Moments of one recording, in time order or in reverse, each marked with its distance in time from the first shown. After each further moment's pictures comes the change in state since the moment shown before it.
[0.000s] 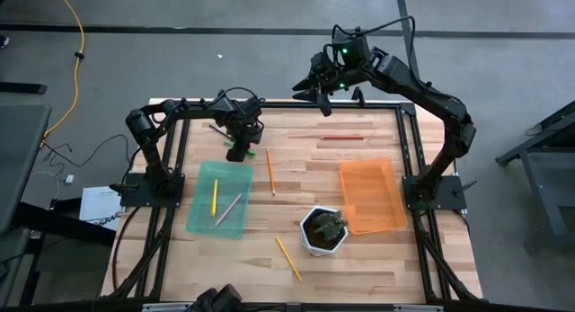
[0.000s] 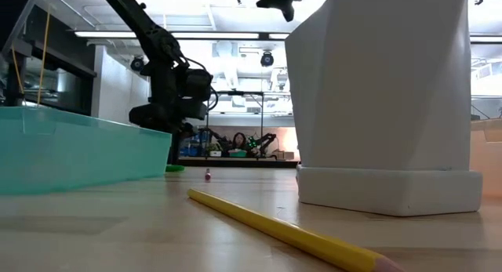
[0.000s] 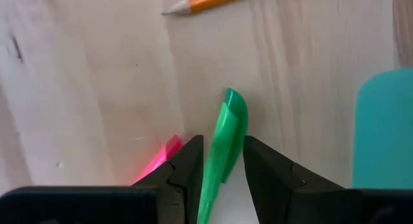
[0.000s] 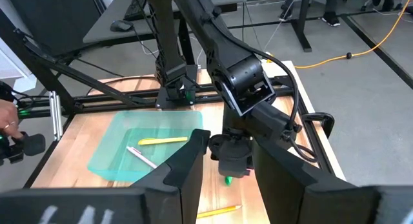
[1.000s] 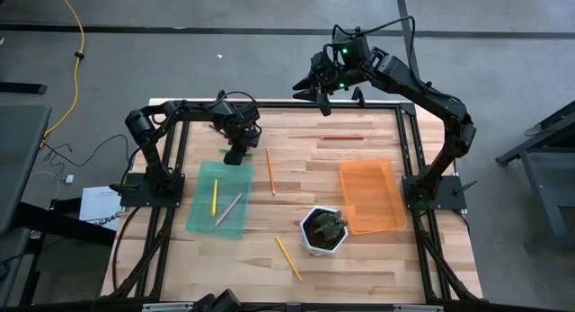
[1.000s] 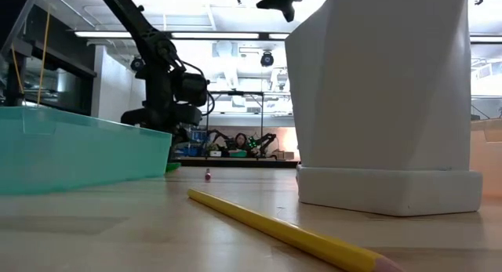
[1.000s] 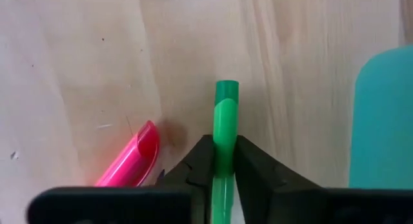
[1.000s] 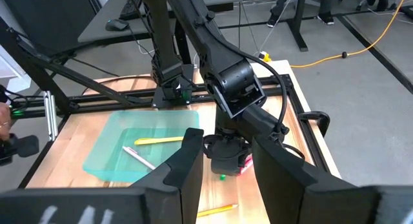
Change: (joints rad) left arm -0.019 -0.002 -0.058 0.015 0.002 -0.011; right arm 0.000 0.000 0.000 0.000 0.015 -0.002
